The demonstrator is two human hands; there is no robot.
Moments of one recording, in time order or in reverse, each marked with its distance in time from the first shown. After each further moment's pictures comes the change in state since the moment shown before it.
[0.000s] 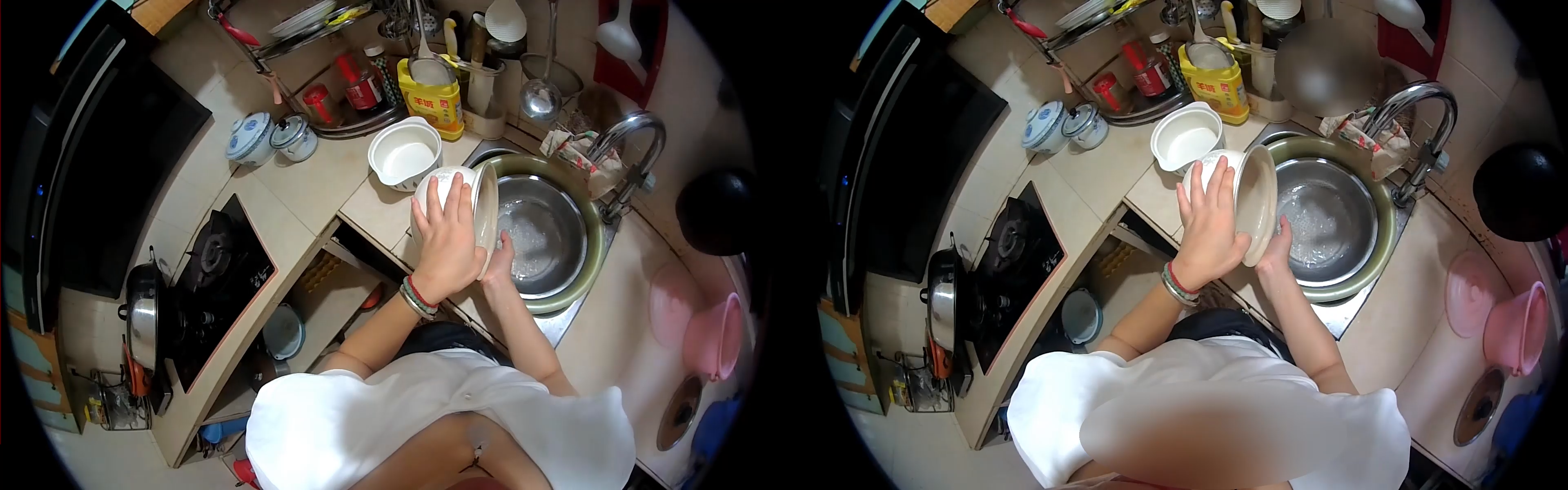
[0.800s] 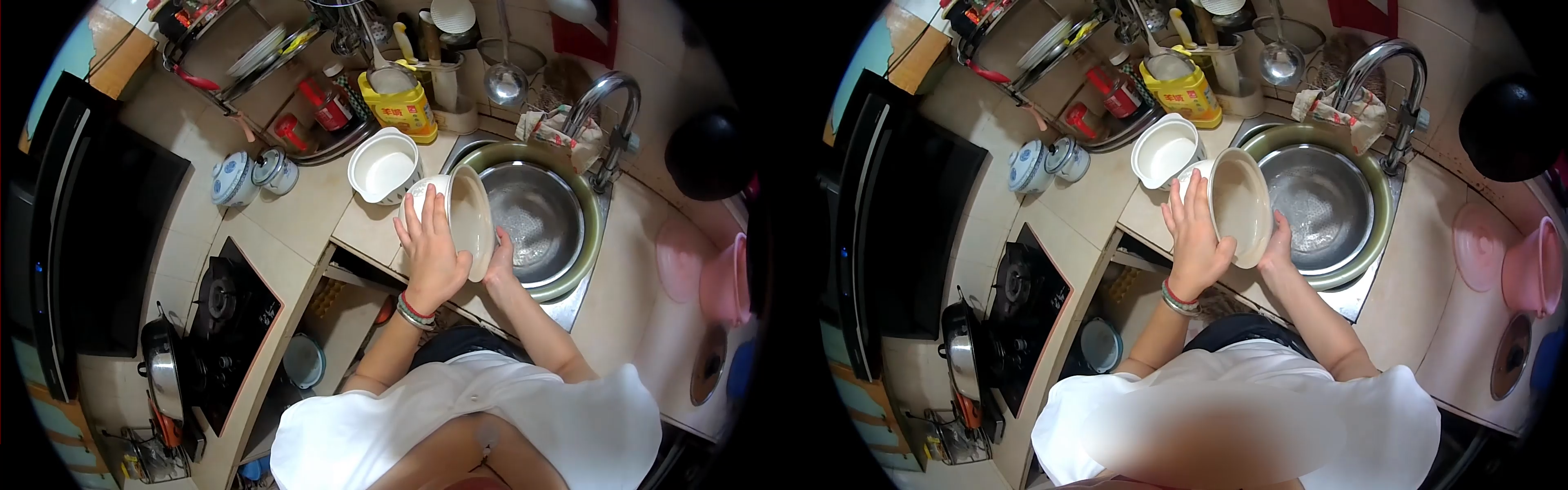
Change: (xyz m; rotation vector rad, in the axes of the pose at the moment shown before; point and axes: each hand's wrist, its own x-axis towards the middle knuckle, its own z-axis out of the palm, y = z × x) left_hand -0.003 -0.018 0.015 -0.105 0.020 -0.005; right_hand 0.002 -0.003 -0.009 0.026 0.084 -0.059
